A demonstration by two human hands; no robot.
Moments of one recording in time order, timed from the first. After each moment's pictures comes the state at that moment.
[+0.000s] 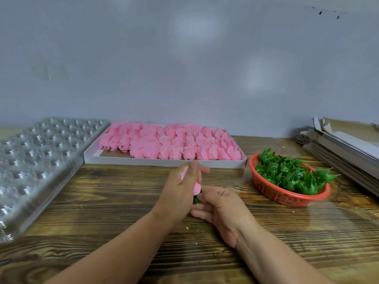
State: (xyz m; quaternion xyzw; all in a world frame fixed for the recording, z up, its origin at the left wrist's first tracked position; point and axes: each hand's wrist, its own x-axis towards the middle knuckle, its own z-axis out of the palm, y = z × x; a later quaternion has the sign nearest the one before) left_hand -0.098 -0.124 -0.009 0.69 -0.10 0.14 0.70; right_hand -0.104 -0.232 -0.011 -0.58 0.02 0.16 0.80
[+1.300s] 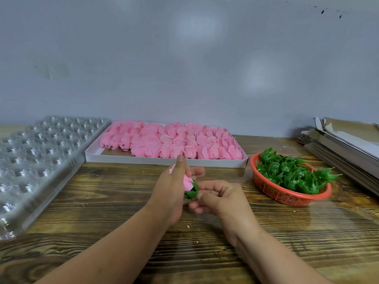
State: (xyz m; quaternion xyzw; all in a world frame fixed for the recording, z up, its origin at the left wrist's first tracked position) left_hand -0.084 -0.115 -0.013 0.54 0.01 0.03 0.84; right_hand -0.119 -0.230 -0.002 -0.67 -0.09 0.04 0.74
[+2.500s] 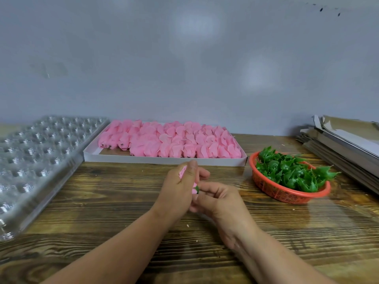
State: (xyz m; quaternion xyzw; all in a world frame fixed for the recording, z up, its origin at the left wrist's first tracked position) left_hand -0.090 -0.120 -0.016 0.68 -0.11 0.12 0.71; right_hand -0.118 -0.225 -0.007 -0.61 -0.07 0.06 0.78
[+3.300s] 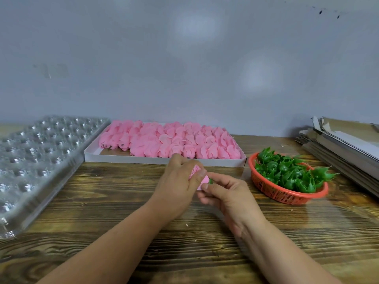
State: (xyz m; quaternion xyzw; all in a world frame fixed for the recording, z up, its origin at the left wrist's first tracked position) left_hand -0.086 -0.104 -0.012 0.88 -0.17 0.18 0.40; right_hand -0.104 -0.242 -0.002 -0.60 -0.02 0.04 0.80
